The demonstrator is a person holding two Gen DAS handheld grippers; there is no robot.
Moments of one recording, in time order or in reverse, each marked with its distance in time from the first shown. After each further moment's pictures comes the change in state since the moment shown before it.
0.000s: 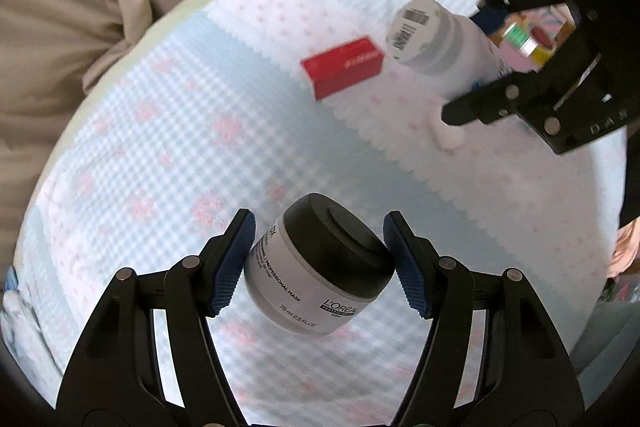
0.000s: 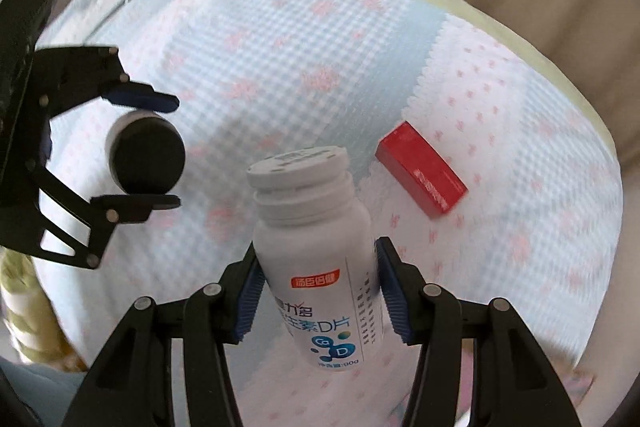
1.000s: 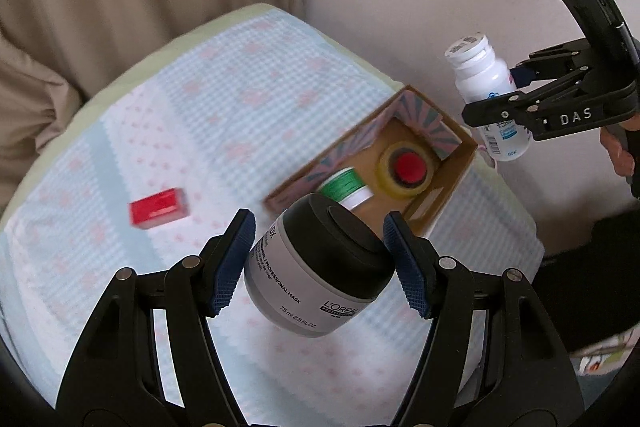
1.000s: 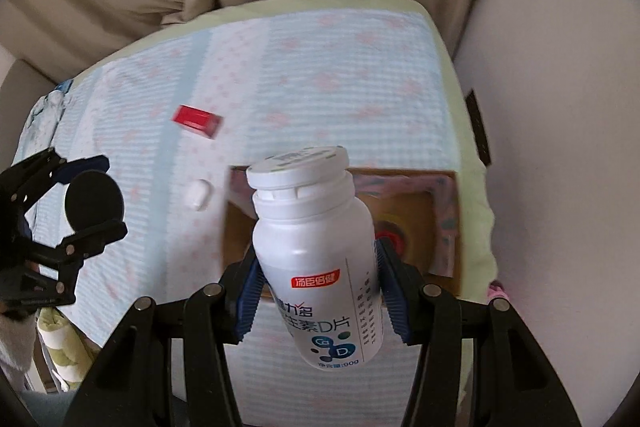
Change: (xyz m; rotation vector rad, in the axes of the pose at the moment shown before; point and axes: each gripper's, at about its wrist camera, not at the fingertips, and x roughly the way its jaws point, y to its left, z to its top) left arm -0.056 -0.266 0.206 -0.112 -0.107 -0.108; right arm -0.207 -0.256 -0.241 0.473 -0.041 -0.086
